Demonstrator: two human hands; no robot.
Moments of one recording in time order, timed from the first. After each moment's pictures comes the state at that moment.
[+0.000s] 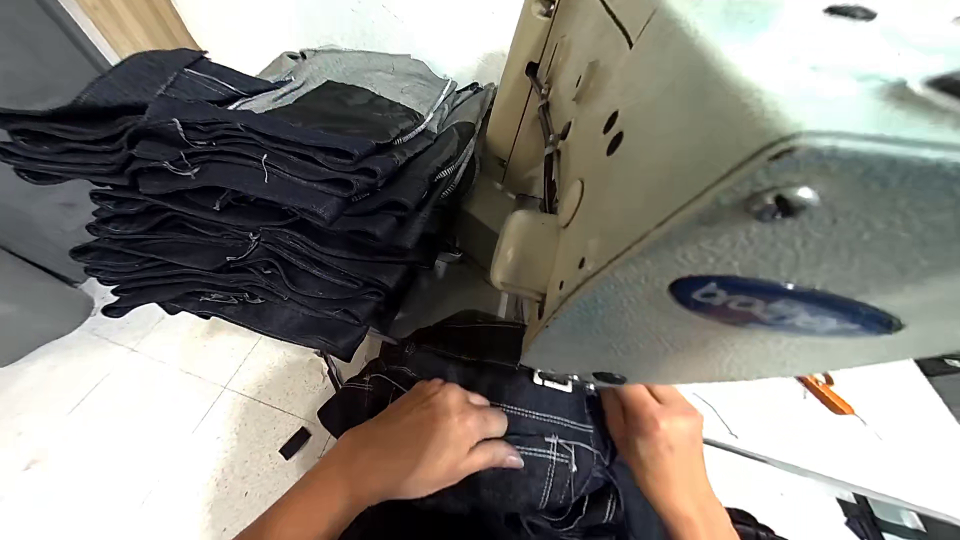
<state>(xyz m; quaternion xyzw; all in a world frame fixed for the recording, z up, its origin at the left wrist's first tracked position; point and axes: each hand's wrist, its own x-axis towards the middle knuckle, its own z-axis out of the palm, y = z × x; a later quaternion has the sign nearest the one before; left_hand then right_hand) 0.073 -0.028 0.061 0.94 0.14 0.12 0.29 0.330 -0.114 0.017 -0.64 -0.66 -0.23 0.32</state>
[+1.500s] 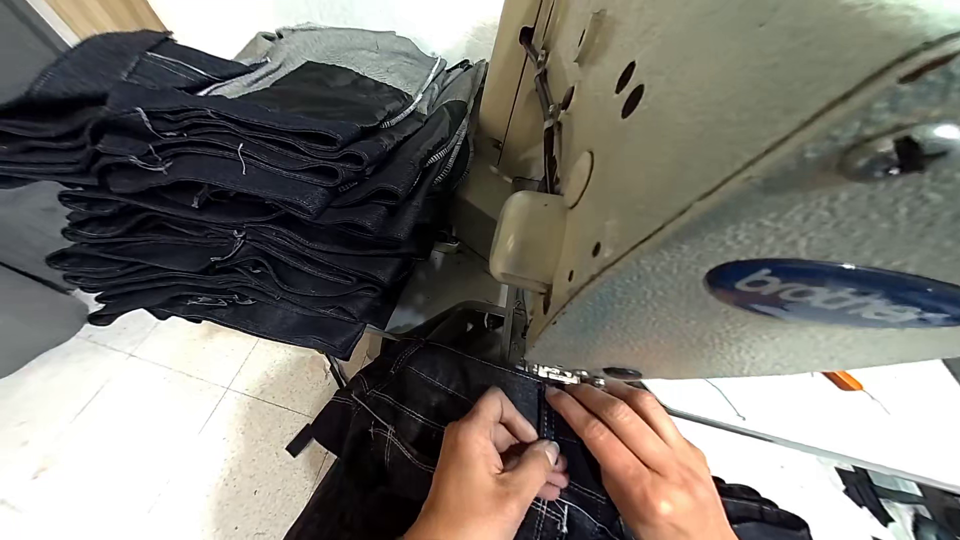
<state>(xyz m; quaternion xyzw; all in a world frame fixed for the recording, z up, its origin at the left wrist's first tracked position) 0.114 -0.099 0.061 0.50 0.38 0.32 0.72 0.296 -0.140 0.038 -0.55 -0.76 -0.16 0.31</state>
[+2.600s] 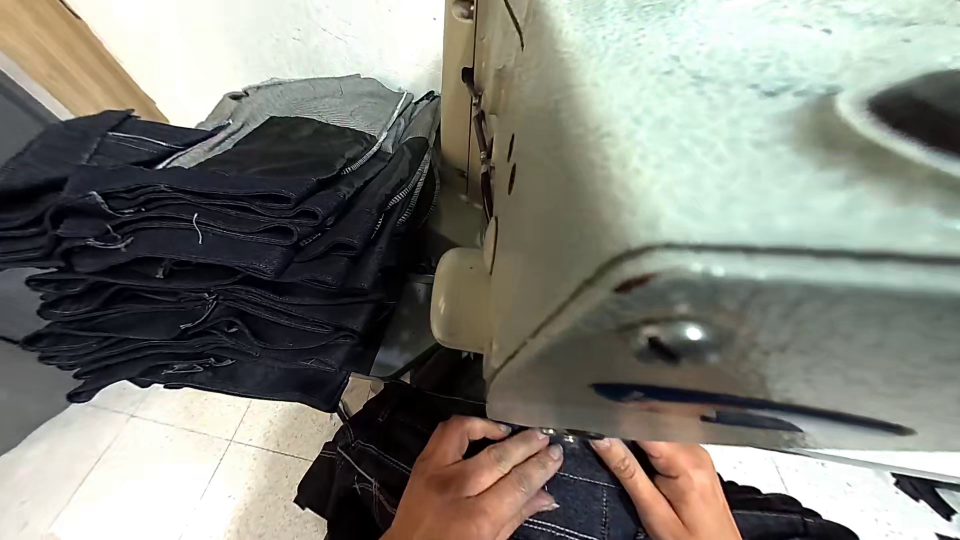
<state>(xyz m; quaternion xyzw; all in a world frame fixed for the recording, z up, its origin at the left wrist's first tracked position) 0.106 -0.061 0.030 0.90 0.21 0.36 0.14 0.331 -0.142 0.016 -0.61 -0.64 0.10 0.47</state>
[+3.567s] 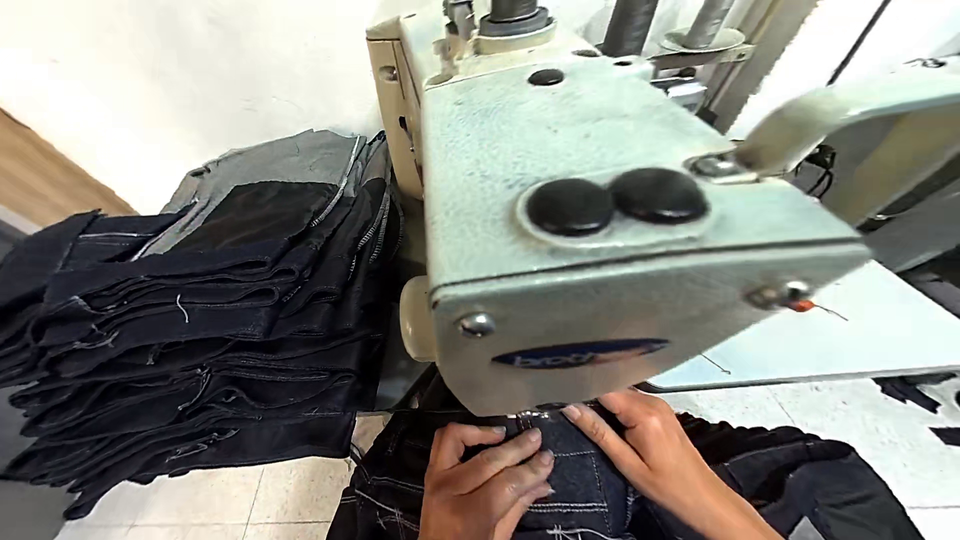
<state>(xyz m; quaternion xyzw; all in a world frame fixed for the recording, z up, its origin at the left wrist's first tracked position) 0.102 -0.051 0.011 0.86 0.15 0.43 0.21 0.325 -0.133 0.003 -0.63 -0.62 0.03 0.46</state>
